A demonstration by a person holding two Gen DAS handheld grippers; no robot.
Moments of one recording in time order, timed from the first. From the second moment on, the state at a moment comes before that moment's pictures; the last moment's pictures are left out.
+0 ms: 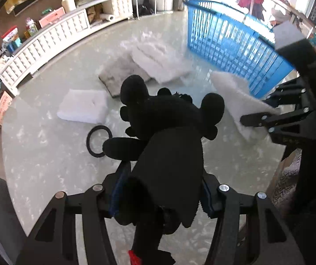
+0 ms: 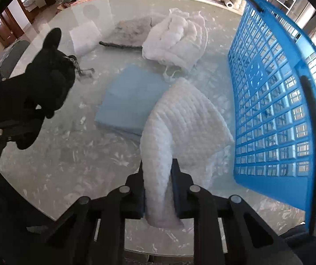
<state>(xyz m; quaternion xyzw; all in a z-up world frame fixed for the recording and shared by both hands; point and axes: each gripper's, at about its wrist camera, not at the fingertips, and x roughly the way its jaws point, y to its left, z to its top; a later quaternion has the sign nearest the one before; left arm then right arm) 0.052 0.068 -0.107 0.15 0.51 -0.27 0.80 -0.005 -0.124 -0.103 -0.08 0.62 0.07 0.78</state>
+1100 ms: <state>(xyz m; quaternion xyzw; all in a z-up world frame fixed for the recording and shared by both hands) 0.055 0.007 -0.038 0.12 0.46 -0.28 0.84 -0.030 -0.186 0.071 -0.19 0.48 0.02 0.85</state>
